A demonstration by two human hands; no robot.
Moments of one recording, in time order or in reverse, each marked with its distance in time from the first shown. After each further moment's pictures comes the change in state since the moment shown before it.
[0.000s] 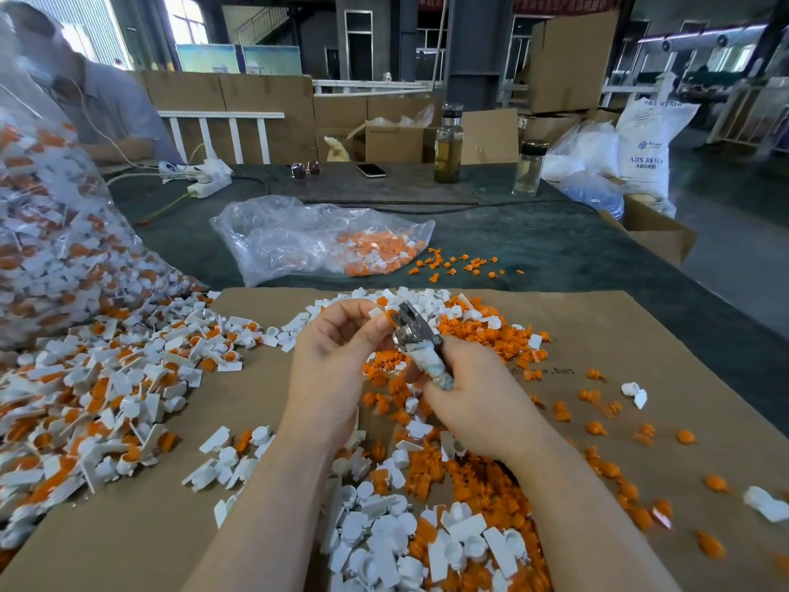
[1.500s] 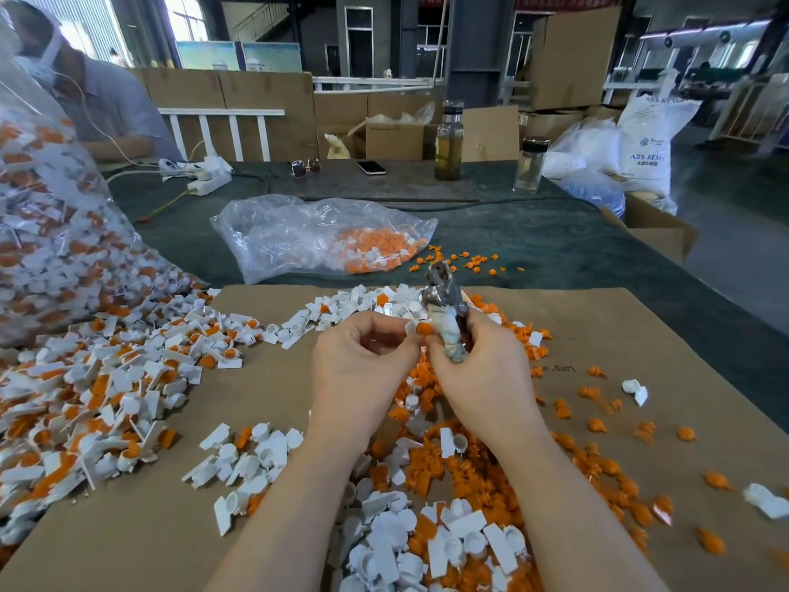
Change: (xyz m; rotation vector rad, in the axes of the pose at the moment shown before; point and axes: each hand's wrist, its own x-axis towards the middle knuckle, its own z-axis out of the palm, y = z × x) left_hand -0.010 -0.002 0.020 0.430 0.131 -0.015; right_hand 0.006 -0.001 0.006 0.088 0.395 0.034
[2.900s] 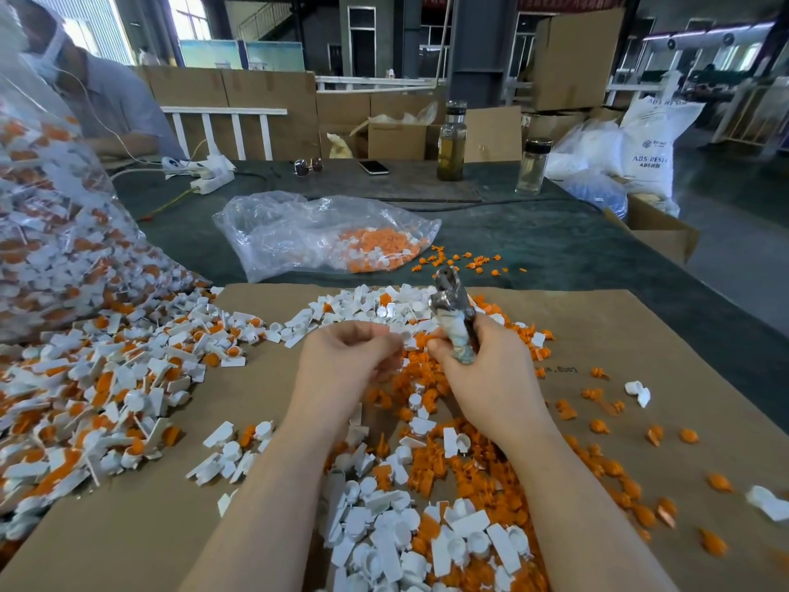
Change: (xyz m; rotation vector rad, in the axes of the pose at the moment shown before) left_hand 0.012 -0.003 -0.022 -0.080 -0.109 -0.231; right_hand 0.003 0.009 -0.002 -0.006 -0.060 0.064
